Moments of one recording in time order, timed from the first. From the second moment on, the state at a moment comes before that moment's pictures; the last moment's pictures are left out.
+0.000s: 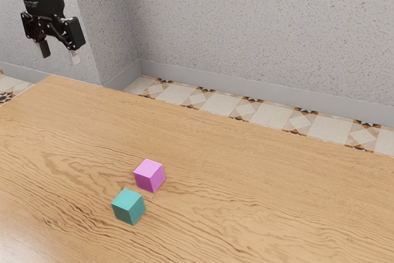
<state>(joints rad) 0.15 -0.18 -0.05 -1.60 0.03 1.39 0.09</state>
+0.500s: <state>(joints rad) 0.15 -0.46 -0.14 -2.03 0.04 1.53 0.07</state>
